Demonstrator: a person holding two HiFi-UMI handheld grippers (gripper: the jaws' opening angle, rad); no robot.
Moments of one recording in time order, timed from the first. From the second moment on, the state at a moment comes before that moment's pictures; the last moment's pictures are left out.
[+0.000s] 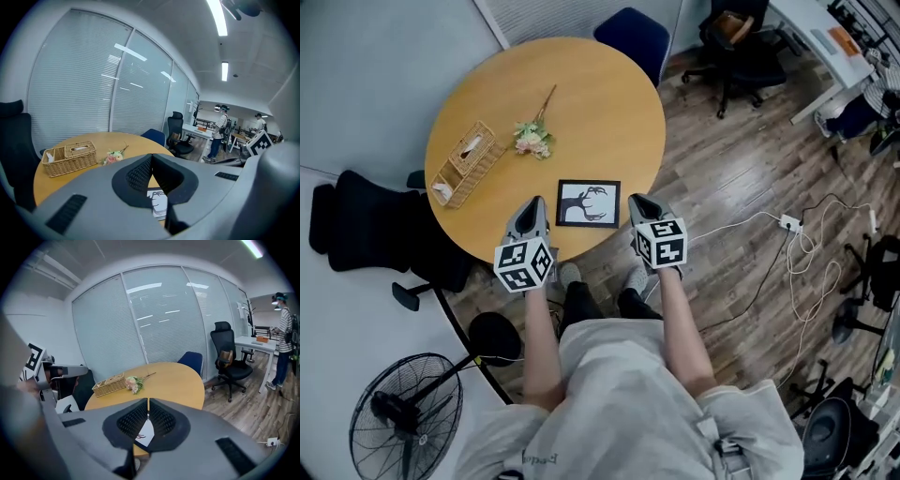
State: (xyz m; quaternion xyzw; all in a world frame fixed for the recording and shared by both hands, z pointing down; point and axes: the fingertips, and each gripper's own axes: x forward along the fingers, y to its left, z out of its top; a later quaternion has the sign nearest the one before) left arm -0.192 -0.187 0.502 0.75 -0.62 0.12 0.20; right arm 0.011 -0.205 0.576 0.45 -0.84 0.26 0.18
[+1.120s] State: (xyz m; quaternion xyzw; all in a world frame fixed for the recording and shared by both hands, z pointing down) left arm -0.202 -0.239 0.626 0.78 -0.52 0.21 0.27; right arm -0.004 -0.190 0.654 0.57 -0.72 0.34 0.20
